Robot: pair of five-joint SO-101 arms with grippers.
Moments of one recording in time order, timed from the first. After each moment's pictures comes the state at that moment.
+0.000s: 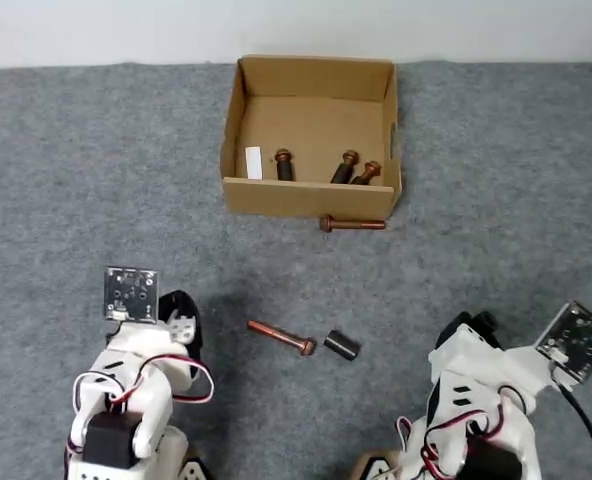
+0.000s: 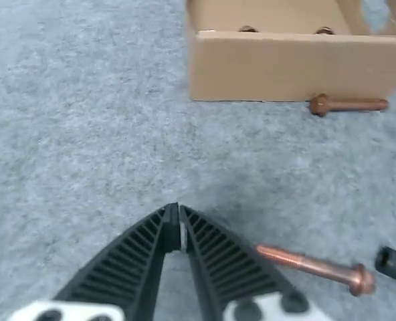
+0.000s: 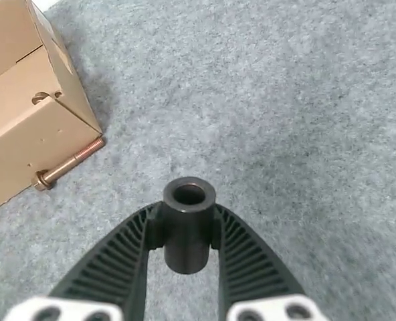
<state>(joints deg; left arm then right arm) 5.9 -103.6 85.8 68.3 13.4 16.4 -103.6 67.3 84.1 -22.7</state>
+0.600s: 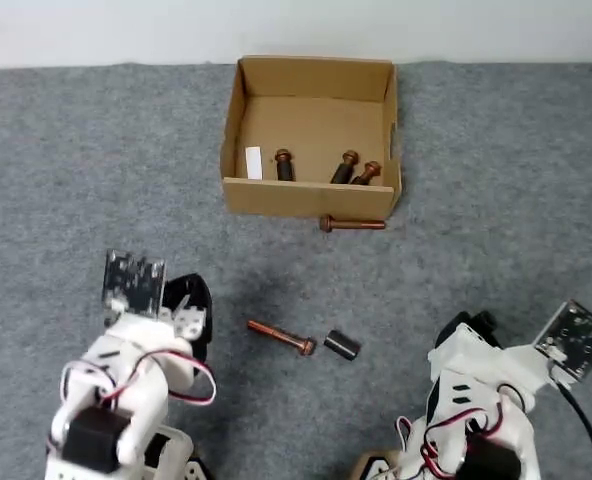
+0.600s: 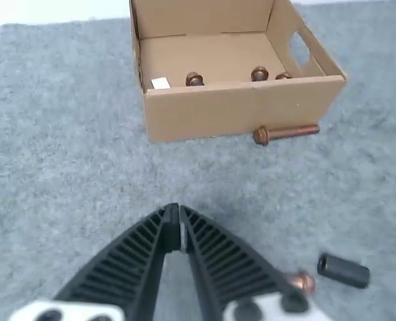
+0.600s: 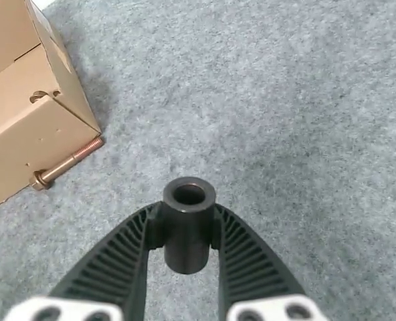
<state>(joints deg) 12.1 -87.6 66.2 69.3 13.2 16.4 -103.6 67.5 84.0 -22.7</state>
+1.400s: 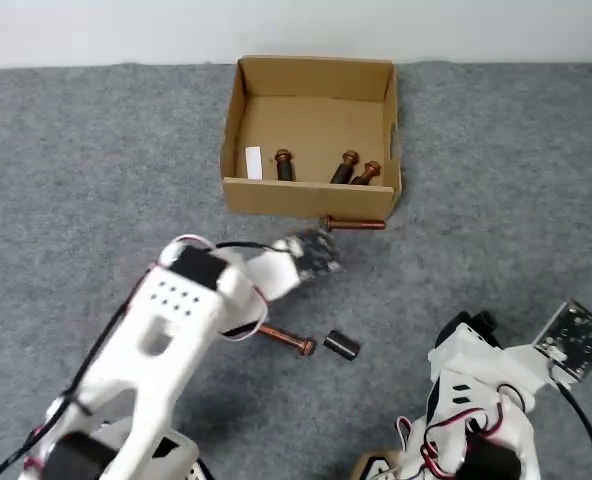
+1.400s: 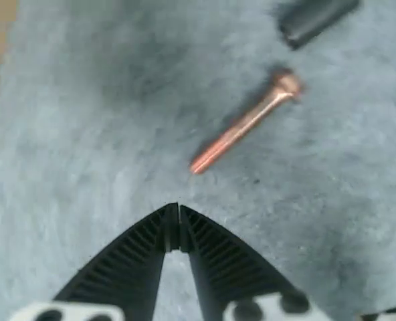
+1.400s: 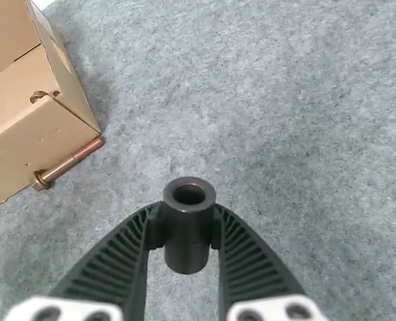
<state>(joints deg) 22.9 -19.7 36.7 77.7 -37.1 16.4 -103.6 67.5 84.0 -22.7</state>
